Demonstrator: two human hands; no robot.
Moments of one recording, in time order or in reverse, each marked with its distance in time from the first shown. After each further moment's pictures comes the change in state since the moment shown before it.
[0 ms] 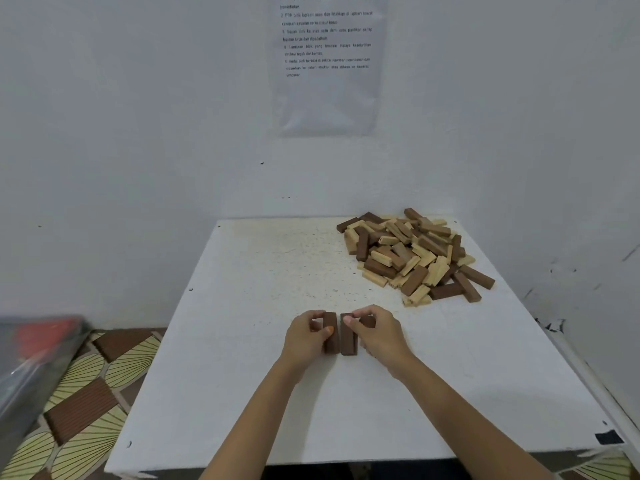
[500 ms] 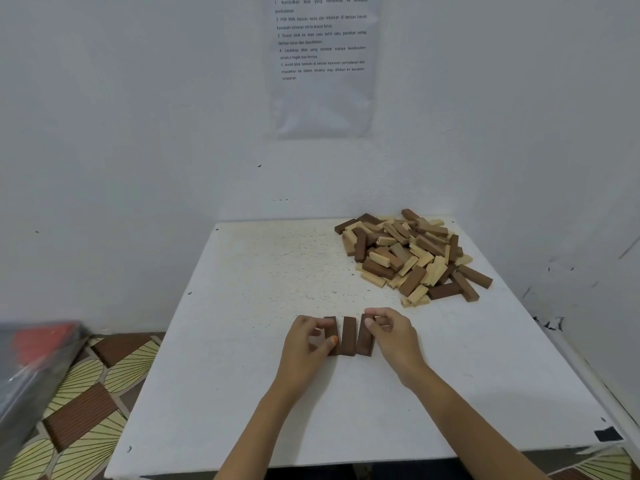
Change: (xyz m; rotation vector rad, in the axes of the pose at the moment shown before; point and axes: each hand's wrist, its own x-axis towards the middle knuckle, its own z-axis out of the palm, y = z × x) left_hand -0.023 -0.010 -0.001 0.127 0.062 0.358; right_hand -0.003 0.019 -0.016 0.039 0.120 -0.095
